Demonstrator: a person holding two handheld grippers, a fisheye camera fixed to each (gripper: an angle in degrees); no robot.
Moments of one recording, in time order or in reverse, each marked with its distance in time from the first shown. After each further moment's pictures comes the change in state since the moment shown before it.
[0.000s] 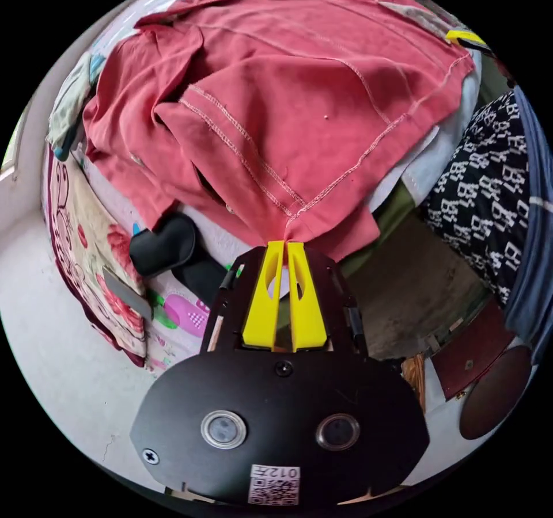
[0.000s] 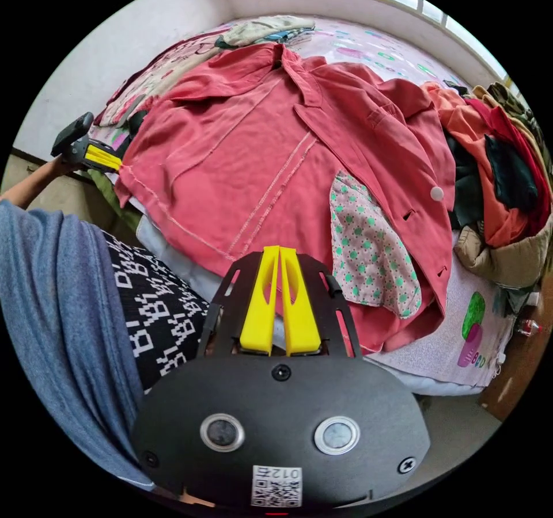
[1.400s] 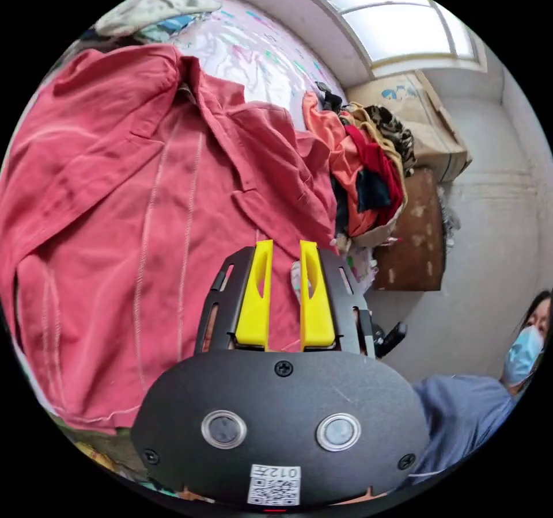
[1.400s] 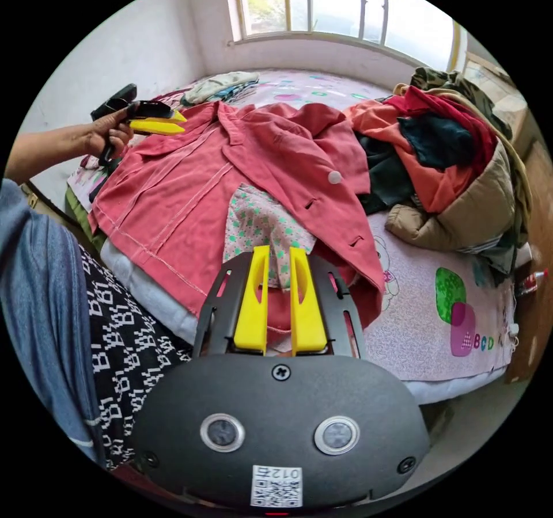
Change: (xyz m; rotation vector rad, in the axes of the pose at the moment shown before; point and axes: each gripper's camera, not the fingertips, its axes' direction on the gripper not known) left arm -0.209 -0.156 -0.055 0.775 1.128 -0.674; right arm 0.146 0.174 -0.159 0.396 0.073 0.164
